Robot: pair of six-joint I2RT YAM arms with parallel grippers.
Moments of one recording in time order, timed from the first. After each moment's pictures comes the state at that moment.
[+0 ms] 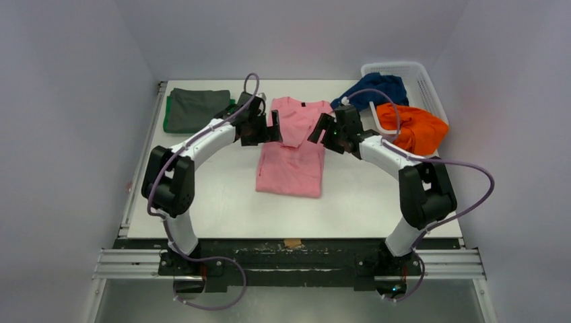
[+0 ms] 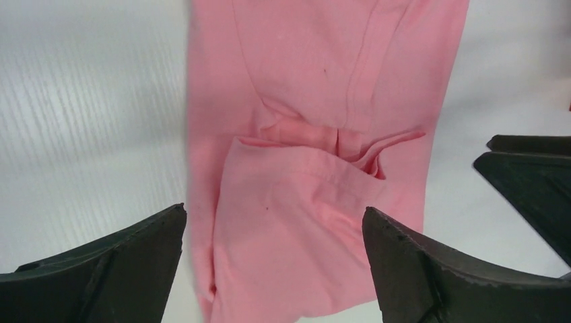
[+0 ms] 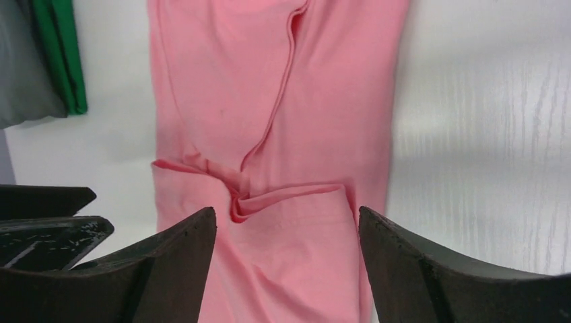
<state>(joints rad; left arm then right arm) -0.45 1.87 1.45 -0.49 0.10 -0.51 0.38 1.72 1.11 -0.16 -0.07 0.71</state>
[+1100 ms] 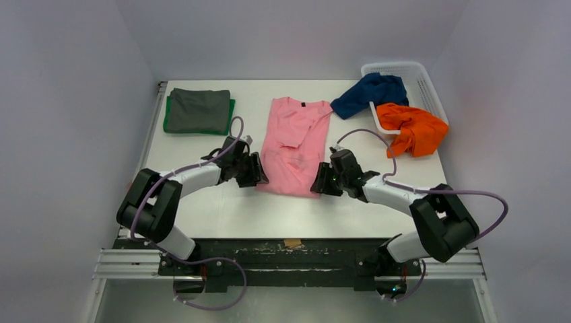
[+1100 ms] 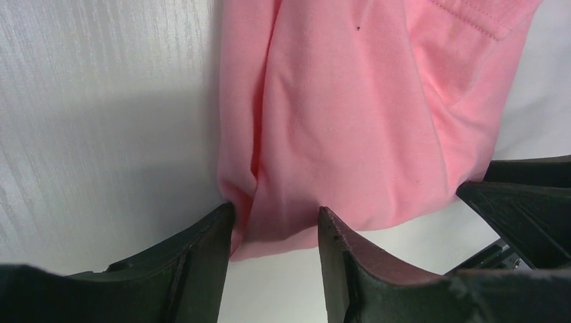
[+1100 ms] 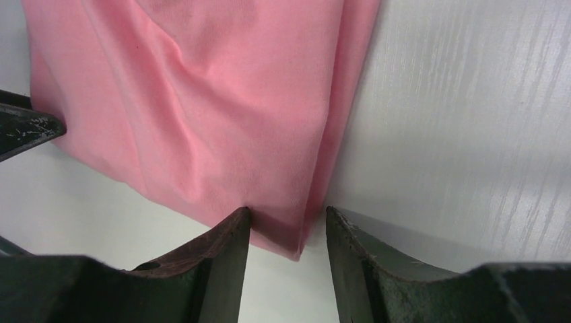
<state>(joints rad) -0.43 1.58 0.78 -0.18 0.25 -0.65 0.56 1.43 0.62 -0.07 -0.10 0.68</state>
